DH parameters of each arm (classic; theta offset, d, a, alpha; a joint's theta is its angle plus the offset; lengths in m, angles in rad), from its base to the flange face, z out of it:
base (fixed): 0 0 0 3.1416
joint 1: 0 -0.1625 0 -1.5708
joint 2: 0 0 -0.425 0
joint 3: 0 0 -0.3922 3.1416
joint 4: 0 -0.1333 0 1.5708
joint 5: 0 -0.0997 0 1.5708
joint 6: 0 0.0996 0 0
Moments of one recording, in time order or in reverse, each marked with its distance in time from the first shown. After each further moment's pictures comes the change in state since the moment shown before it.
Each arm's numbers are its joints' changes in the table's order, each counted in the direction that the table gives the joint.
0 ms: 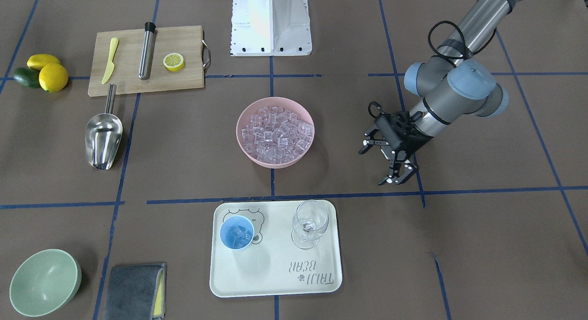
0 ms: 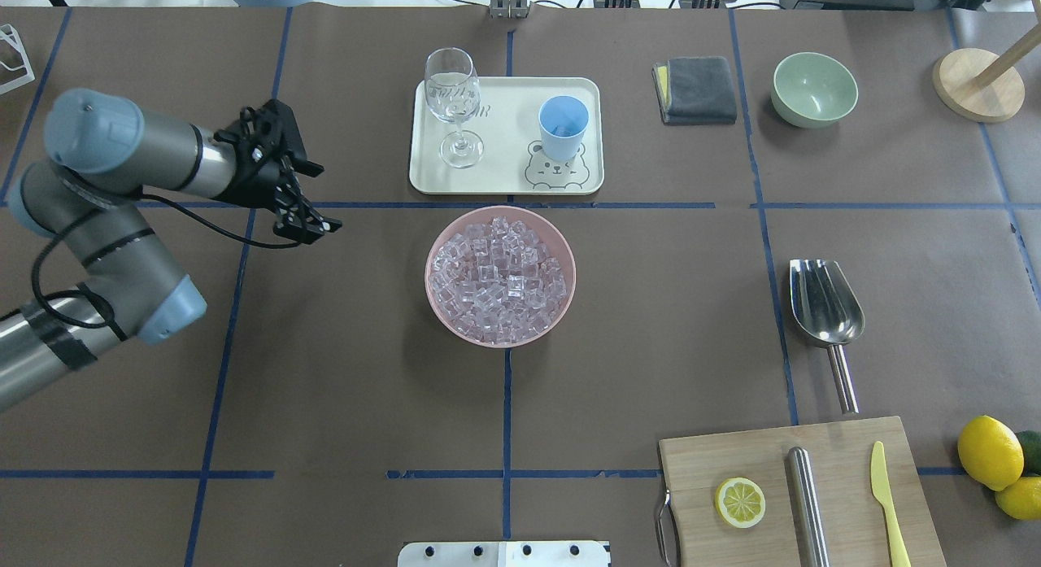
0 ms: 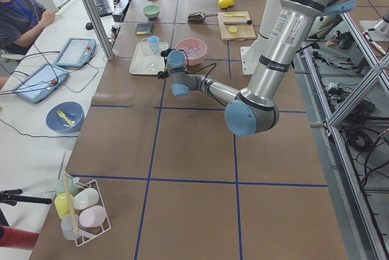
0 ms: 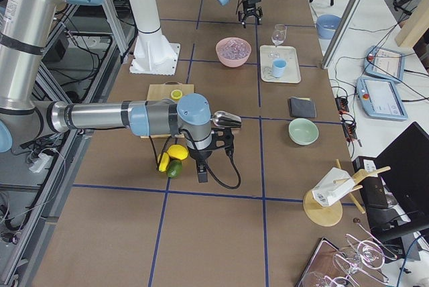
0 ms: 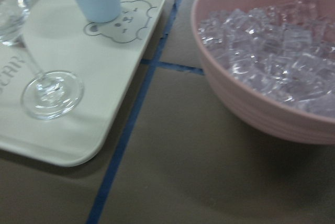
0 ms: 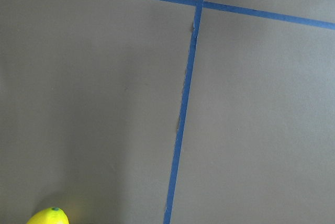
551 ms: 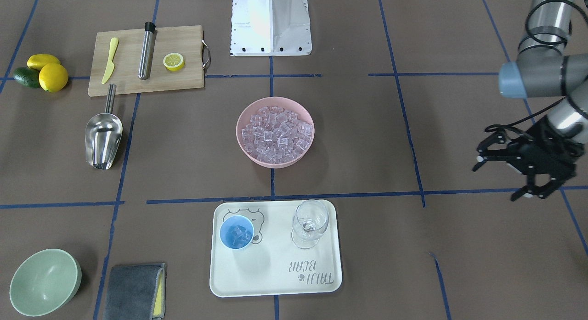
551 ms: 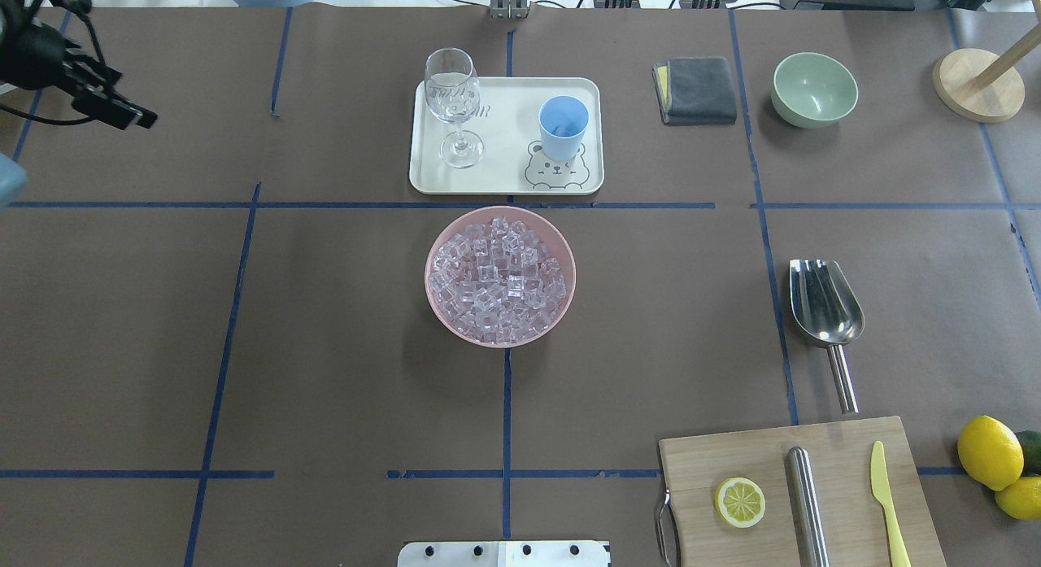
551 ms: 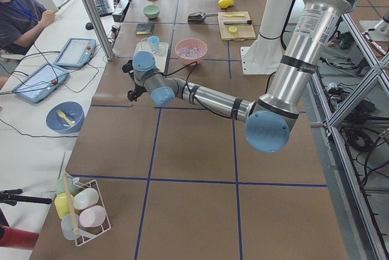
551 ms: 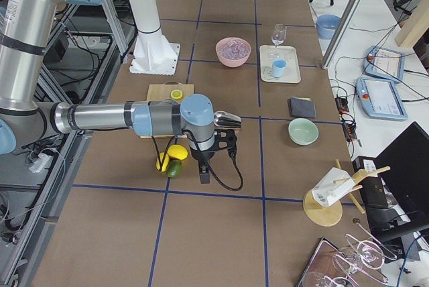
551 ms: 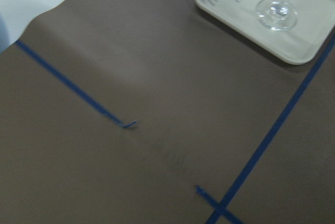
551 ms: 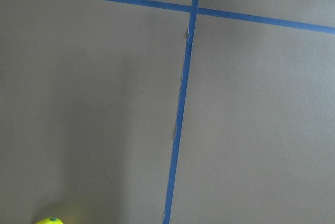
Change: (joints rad) left arm 0.384 0.096 -0.051 -0.316 0.200 0.018; right arm -0.004 0.040 -0.036 0.008 -0.001 0.011
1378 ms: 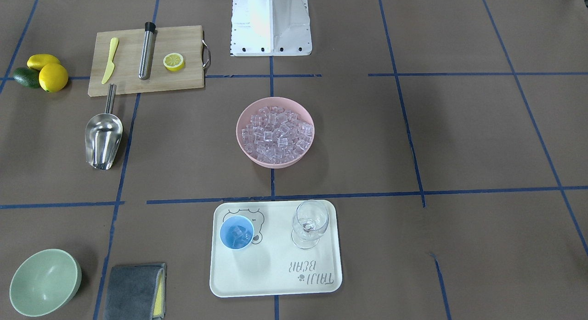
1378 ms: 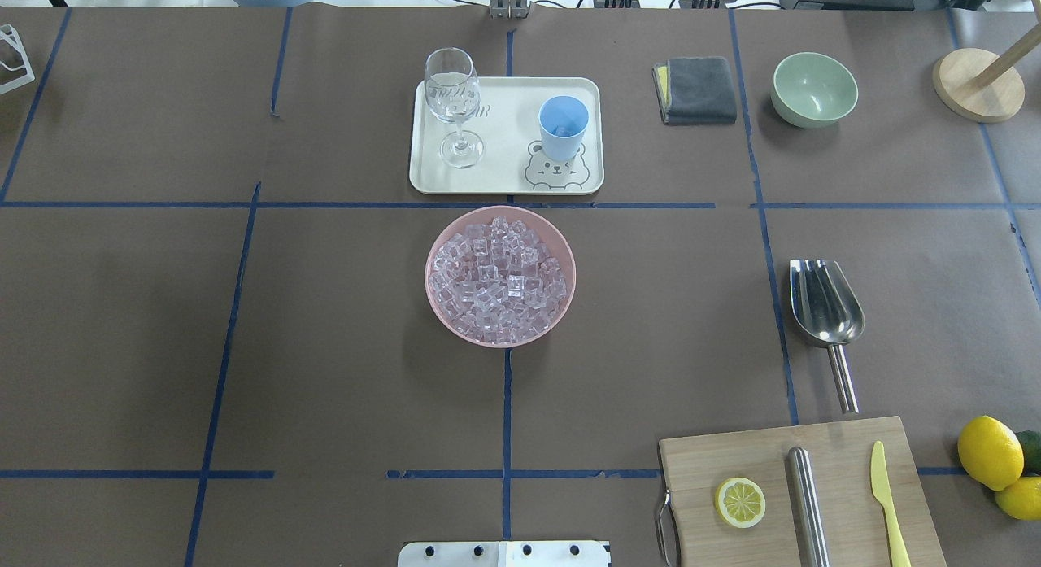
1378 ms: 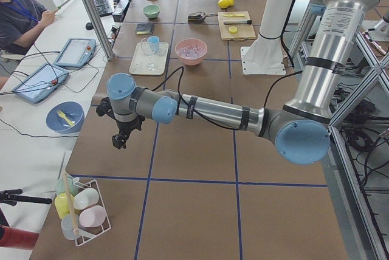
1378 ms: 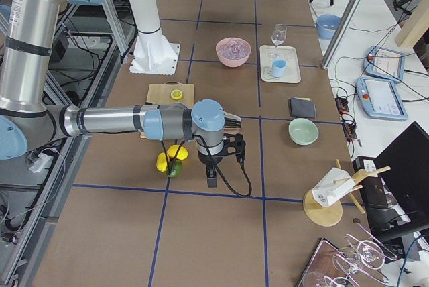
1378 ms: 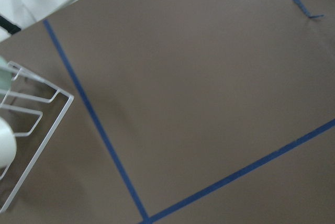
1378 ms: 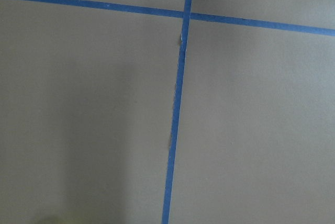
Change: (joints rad) left arm 0.292 0.129 0.004 -0.475 0.005 0.204; right arm -0.002 0.050 -0.047 0.031 -0.008 0.005
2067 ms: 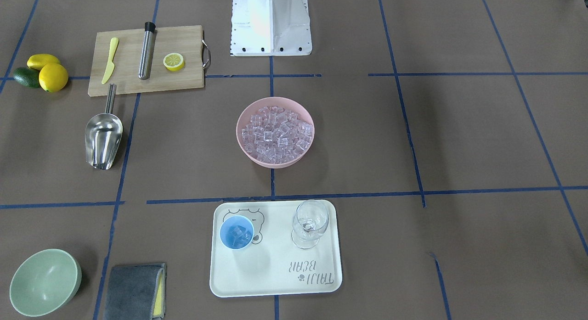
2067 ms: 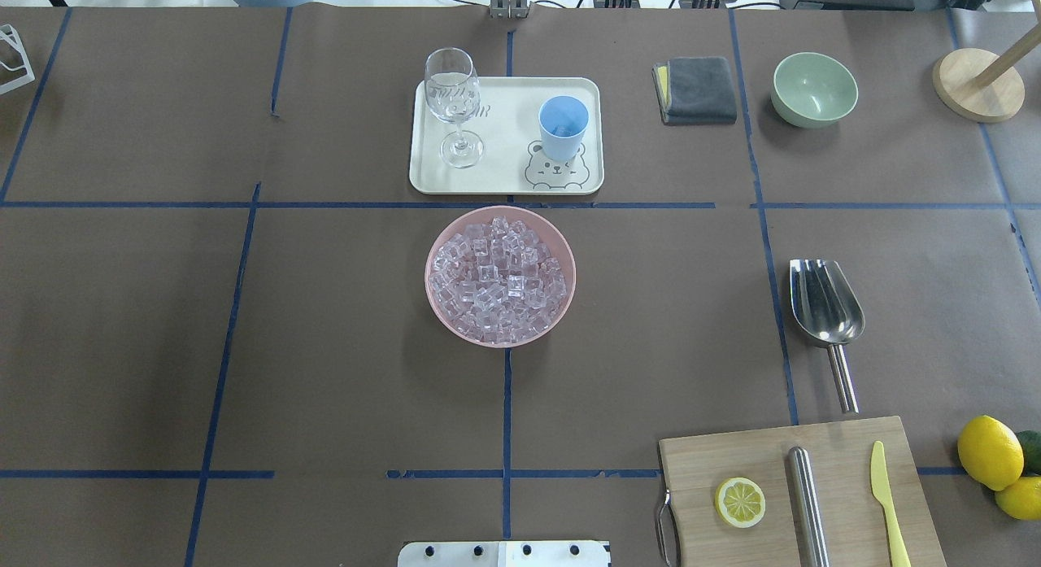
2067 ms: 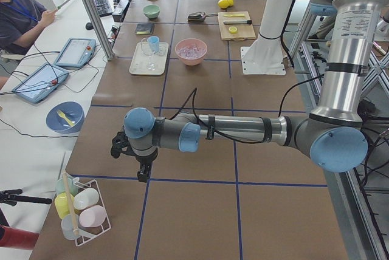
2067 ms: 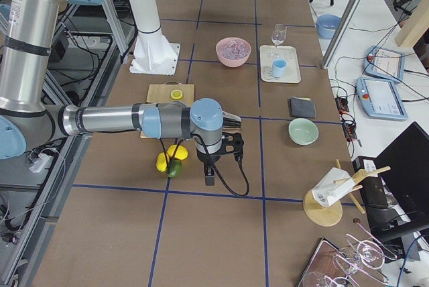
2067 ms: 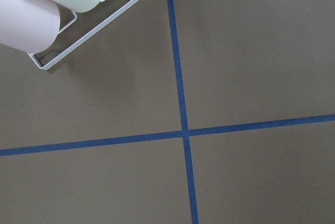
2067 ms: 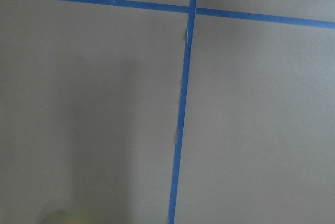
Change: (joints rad) left arm 0.056 0.099 -0.020 -0.006 0.038 -0.148; right arm -0.006 -0.013 0.016 0.009 -0.010 -0.002
